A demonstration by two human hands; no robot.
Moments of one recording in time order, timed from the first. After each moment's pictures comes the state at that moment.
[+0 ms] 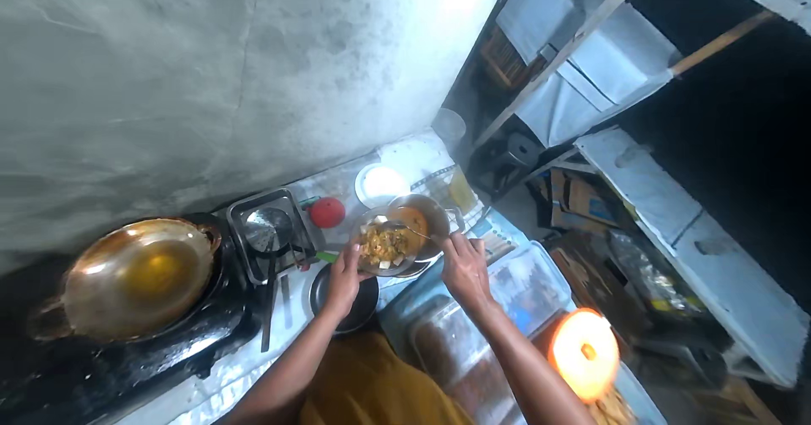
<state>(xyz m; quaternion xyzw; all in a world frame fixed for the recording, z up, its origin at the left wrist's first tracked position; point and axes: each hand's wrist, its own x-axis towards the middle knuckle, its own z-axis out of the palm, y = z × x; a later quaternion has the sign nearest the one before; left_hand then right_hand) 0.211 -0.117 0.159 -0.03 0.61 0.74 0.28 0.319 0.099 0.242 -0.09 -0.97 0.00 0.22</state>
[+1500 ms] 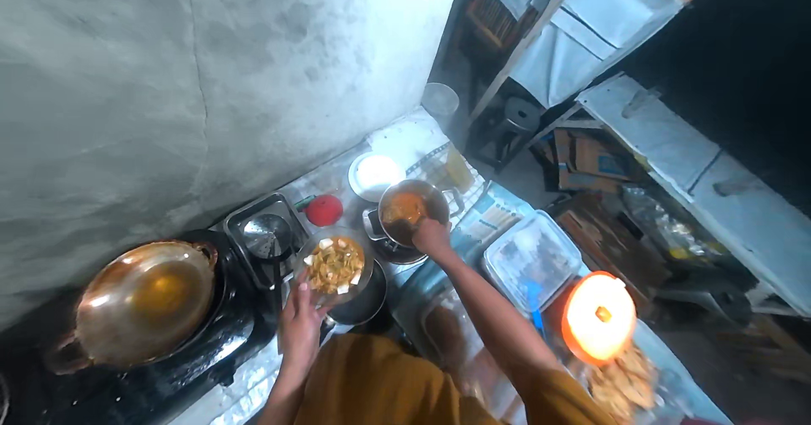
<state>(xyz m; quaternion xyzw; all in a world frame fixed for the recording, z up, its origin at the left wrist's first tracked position) 0.236 -0.208 0.158 -0.10 0.63 0.74 0.20 0.242 0.107 0.170 -0.35 -0.88 0.17 -0.25</state>
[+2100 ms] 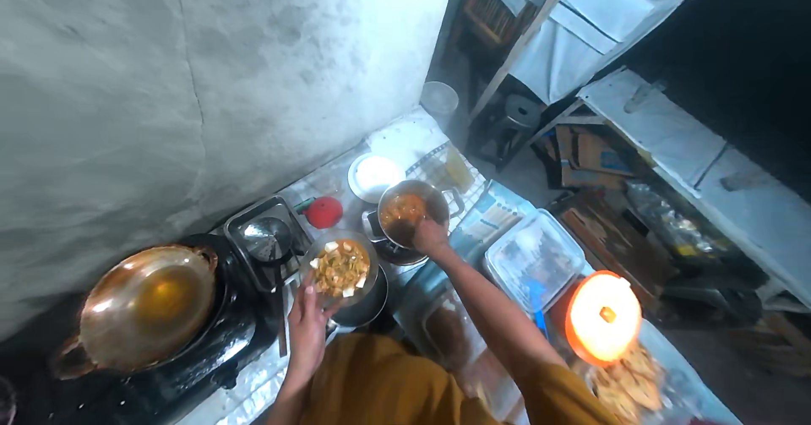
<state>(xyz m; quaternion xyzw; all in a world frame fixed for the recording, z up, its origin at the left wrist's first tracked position) 0.242 -0.202 0.155 -0.10 0.62 0.75 0.21 0.238 0.113 0.157 -0.32 -0.89 0.17 -0.27</state>
